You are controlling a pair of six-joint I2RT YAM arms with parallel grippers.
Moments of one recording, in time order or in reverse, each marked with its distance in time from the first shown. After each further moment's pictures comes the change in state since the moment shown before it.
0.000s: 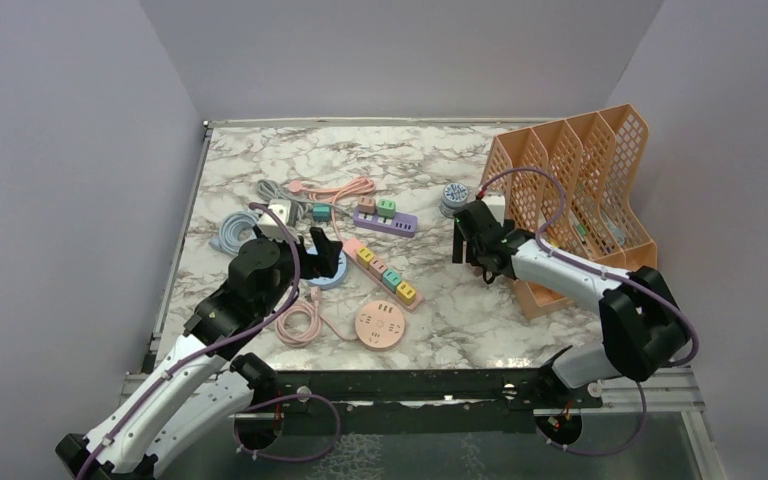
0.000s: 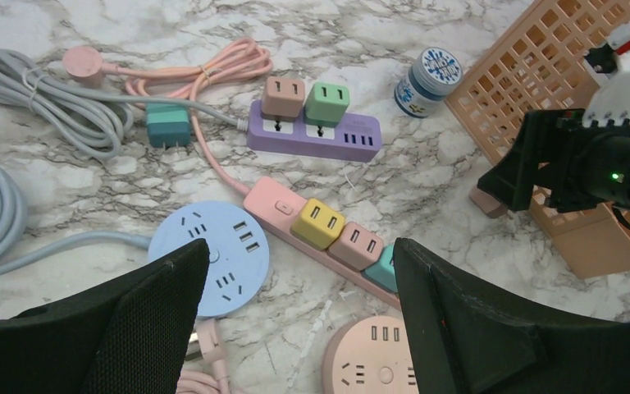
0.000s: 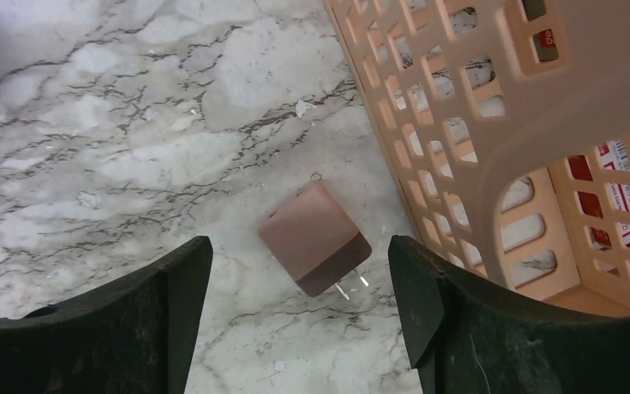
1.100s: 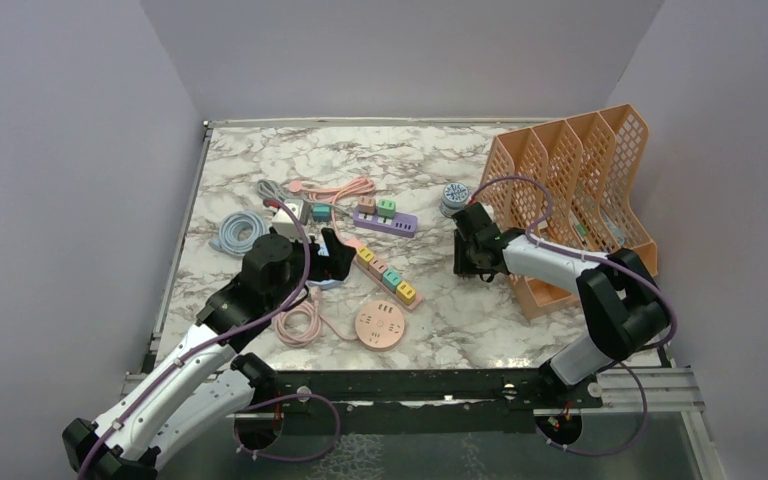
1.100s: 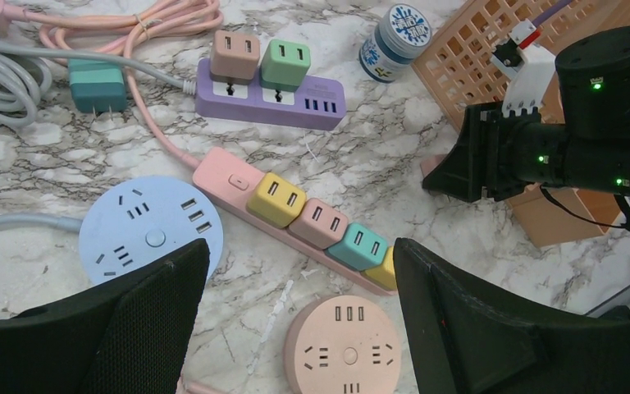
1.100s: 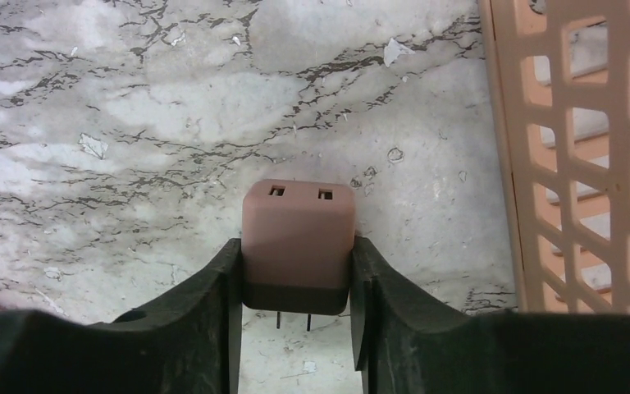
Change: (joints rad) left arm 0.000 0.068 -0.032 0.036 0.121 -0.092; right arm -0.064 0.138 -0.014 0.050 -0.266 -0.047
